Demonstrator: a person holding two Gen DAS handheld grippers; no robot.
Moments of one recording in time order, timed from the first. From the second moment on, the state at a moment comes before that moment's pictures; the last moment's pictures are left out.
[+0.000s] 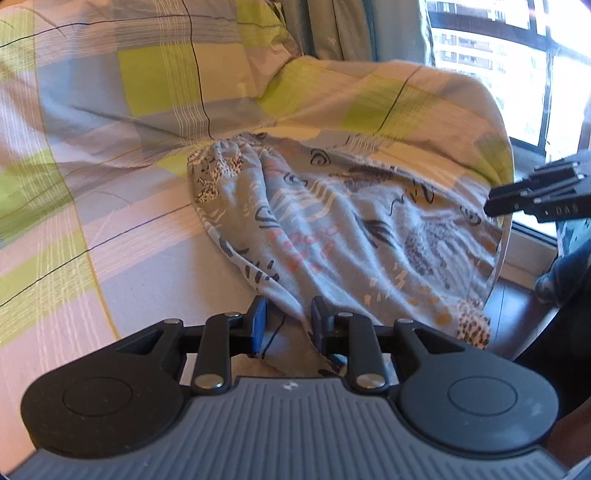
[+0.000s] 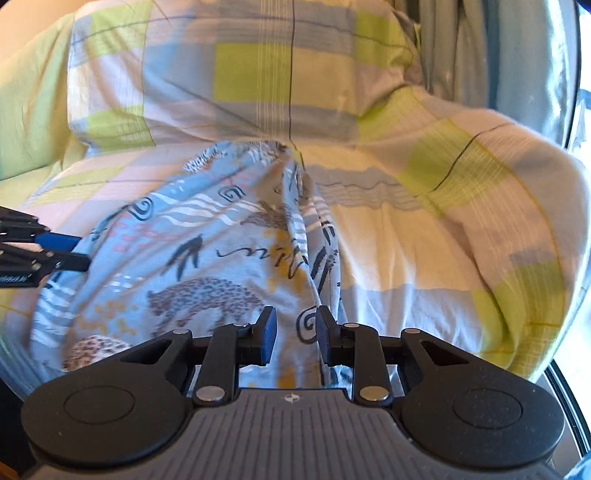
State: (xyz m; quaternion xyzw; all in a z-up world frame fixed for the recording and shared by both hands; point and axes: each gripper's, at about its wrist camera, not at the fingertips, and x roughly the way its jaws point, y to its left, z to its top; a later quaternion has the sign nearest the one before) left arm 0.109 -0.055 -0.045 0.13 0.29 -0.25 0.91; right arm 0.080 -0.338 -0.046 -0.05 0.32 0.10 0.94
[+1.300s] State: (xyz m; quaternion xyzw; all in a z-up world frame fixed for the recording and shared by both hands) left arm 0.228 -0.051 -0.027 0.03 0.26 -0.27 0.93; right arm 0.276 -0.349 -0.053 0.04 0.33 0.16 0.93
